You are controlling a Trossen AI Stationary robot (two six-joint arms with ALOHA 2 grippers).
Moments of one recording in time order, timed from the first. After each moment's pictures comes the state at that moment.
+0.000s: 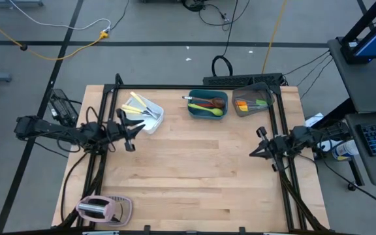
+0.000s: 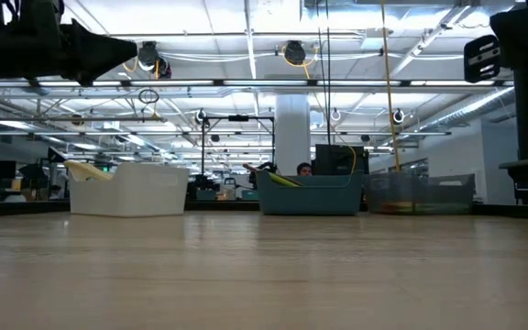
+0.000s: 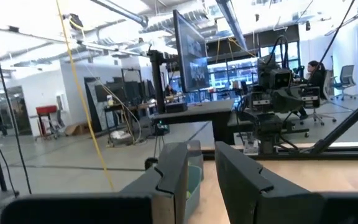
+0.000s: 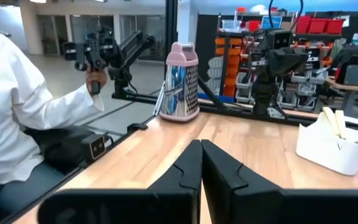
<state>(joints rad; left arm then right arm) -0.09 0.50 0.01 0.78 -0.36 0.24 0.27 0.00 0.14 -0.09 -0.08 -0.02</state>
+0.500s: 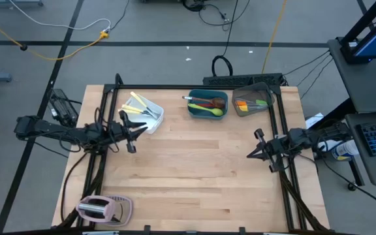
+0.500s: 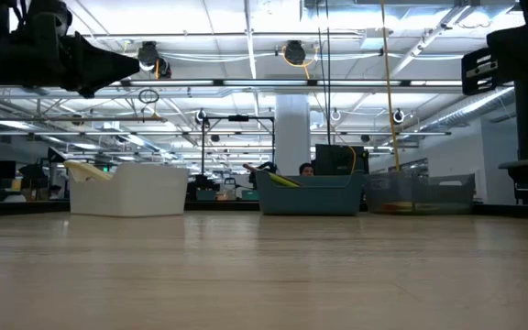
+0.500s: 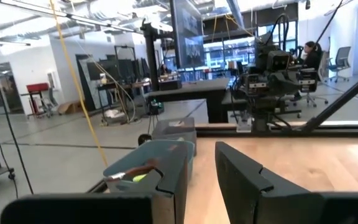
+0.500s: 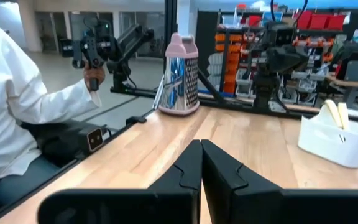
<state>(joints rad) -0.09 0.50 0.01 0.67 -0.36 0.17 0.27 0.00 0.07 -0.04 -0.08 -0.02</state>
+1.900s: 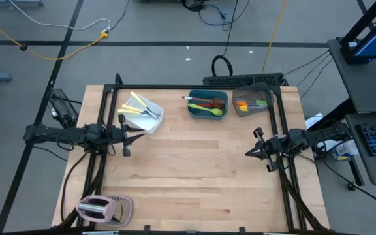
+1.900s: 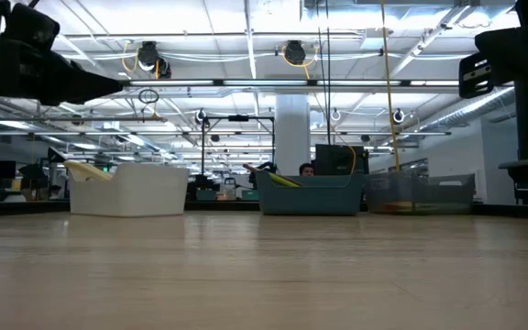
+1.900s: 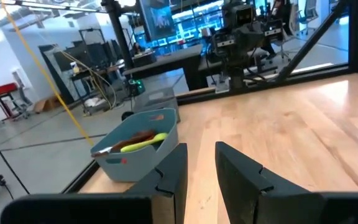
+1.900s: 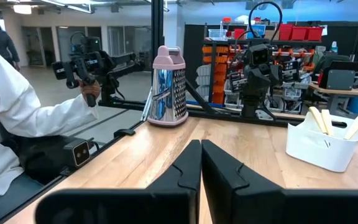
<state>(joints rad) -0.09 0.15 0.01 0.15 -0.26 0.26 0.27 0.00 0.02 0.07 -0.03 -0.01</state>
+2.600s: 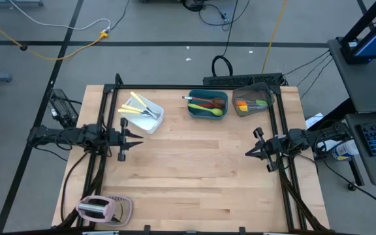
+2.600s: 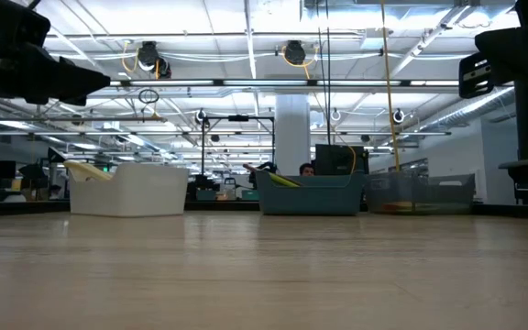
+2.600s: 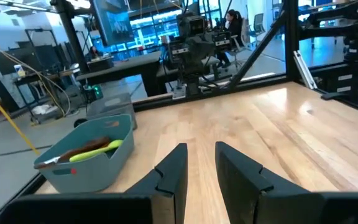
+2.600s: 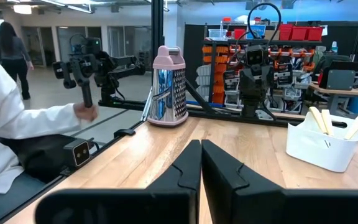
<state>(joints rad) -0.09 0.05 0.02 0.02 -0.07 0.20 0.27 0.00 0.02 0.07 -0.03 -0.01</state>
